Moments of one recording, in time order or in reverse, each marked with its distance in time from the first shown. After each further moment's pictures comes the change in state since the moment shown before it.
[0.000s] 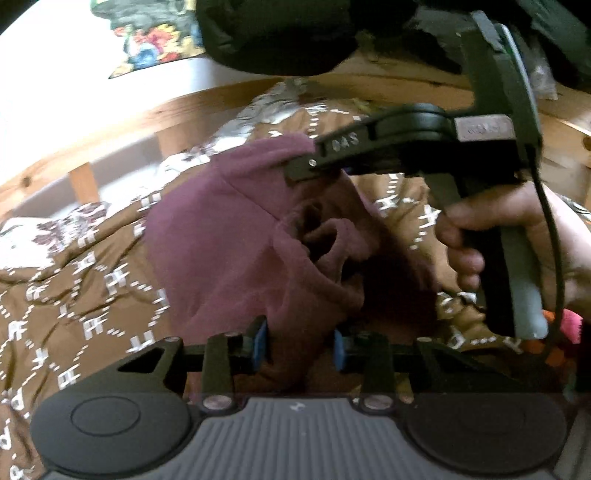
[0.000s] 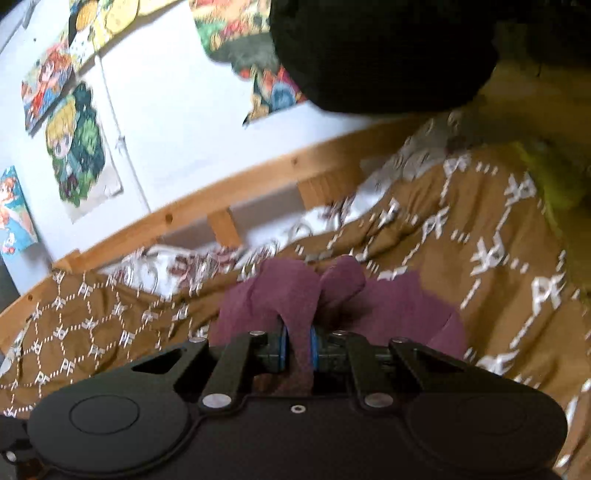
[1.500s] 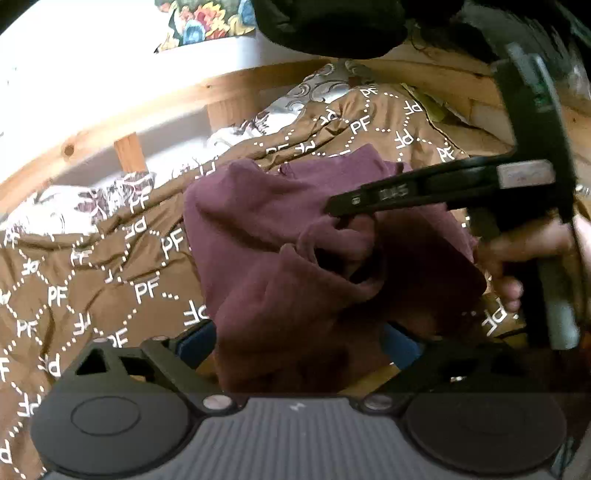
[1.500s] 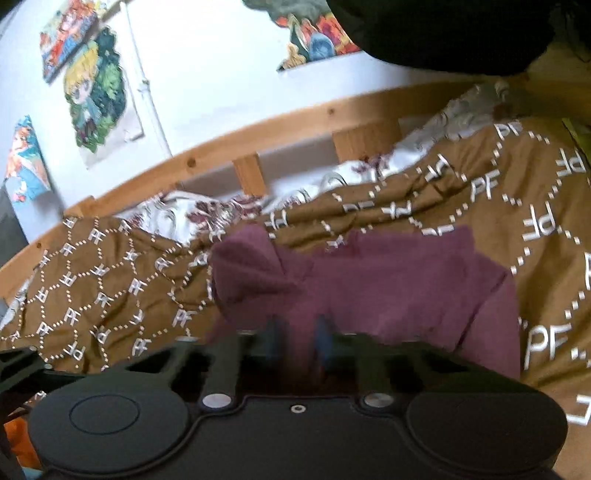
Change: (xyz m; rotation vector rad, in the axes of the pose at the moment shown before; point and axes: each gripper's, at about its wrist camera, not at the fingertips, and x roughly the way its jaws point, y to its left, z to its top) left arm -0.014 0.029 -0.017 -0.058 0.060 0.123; right arm 0.028 0.031 -0.028 -0.091 0.159 0.042
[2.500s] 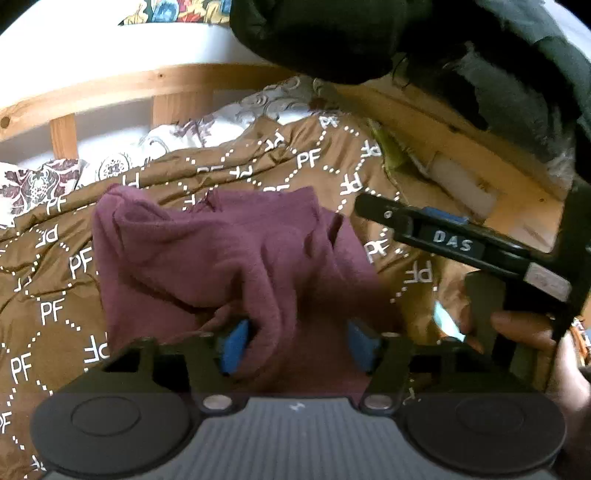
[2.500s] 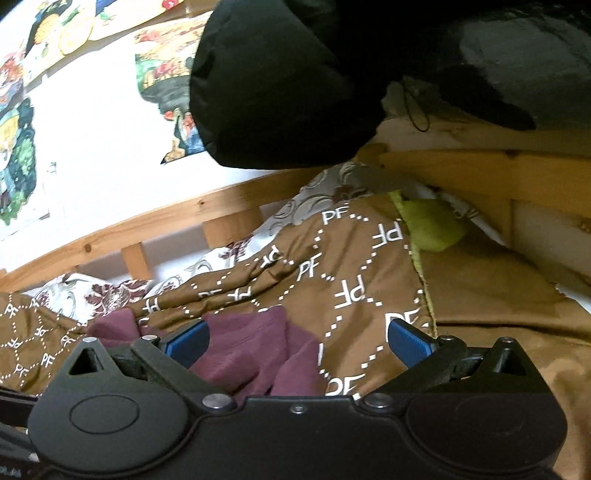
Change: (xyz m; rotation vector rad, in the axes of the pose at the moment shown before) left arm 0.024 -0.002 0.053 -0.179 0.001 -0.288; right arm -0.070 -0.052 0.004 0.067 -0.264 -0.314
